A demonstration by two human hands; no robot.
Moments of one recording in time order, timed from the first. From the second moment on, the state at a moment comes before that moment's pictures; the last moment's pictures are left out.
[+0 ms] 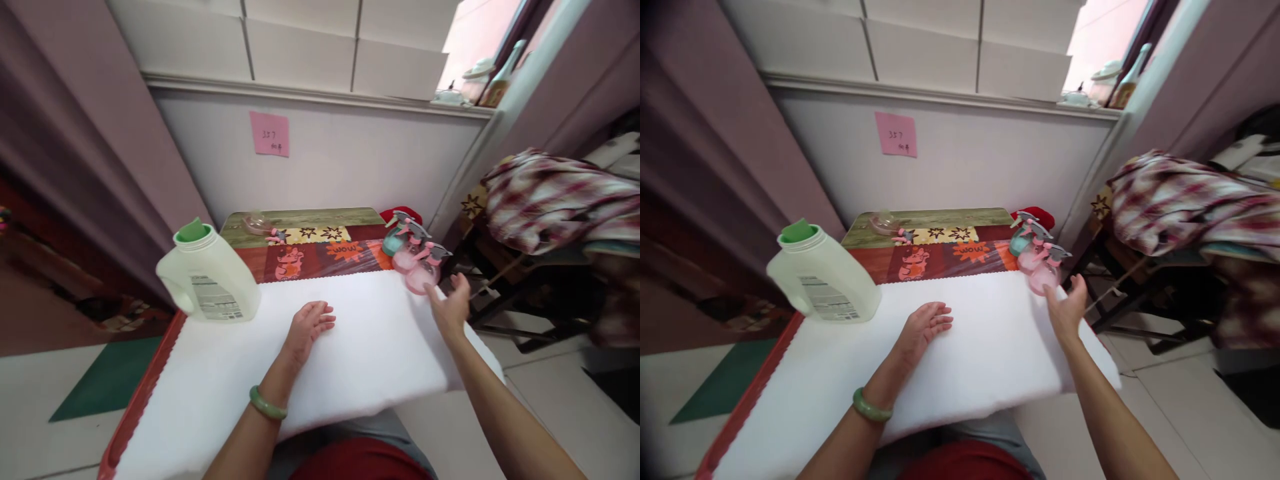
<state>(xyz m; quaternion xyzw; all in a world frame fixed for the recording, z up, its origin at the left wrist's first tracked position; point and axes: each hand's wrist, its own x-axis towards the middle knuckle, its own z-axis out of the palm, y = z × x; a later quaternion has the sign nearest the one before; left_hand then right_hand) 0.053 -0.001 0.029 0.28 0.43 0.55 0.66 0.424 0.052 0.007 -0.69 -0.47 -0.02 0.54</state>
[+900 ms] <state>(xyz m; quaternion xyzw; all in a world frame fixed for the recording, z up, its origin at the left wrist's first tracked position) 0.027 0.071 -0.002 0.25 0.49 0.61 0.57 0.042 0.279 0.041 -0.54 -0.82 0.13 0.15</state>
